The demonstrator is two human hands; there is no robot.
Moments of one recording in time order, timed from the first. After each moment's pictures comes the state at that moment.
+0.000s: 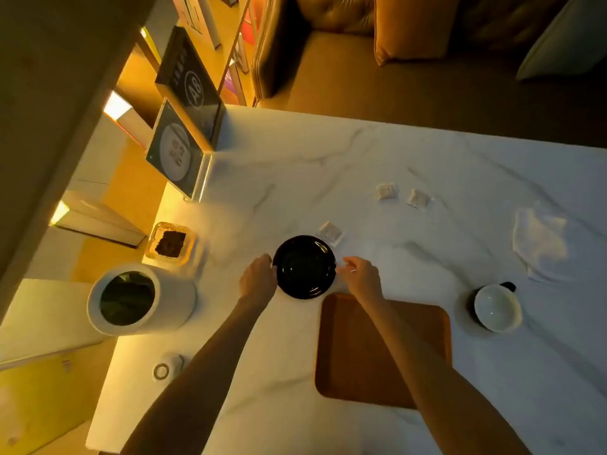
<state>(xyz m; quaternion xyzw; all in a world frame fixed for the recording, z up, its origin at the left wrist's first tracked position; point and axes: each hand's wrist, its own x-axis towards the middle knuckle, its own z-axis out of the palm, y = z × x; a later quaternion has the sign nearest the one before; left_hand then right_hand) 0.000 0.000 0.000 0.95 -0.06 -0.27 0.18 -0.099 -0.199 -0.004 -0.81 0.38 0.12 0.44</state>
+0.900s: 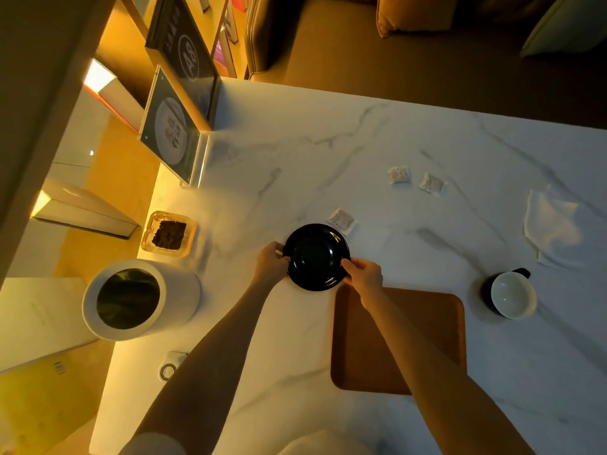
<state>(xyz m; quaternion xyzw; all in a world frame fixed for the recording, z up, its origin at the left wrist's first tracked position) 0.029 0.003 -0.043 0.83 0.07 -0.40 0.39 -0.098 -0.168 -0.045 -0.62 0.53 0.06 0.57</state>
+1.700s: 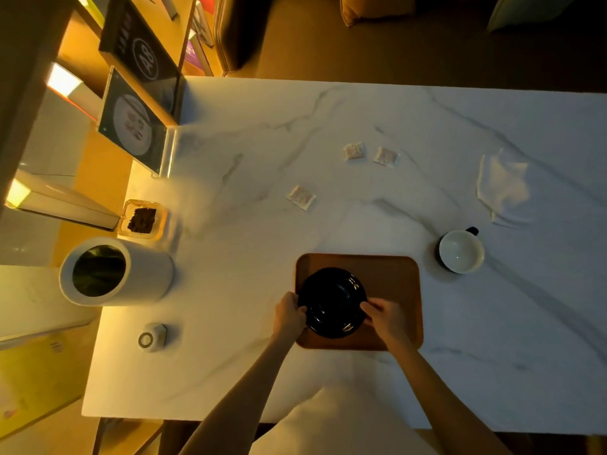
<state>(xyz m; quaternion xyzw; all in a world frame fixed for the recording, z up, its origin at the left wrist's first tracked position) -0.185 -0.029 -0.021 0.84 0.08 -0.42 0.34 -0.310 -0.208 -0.026 -0.64 0.52 0.12 0.56</state>
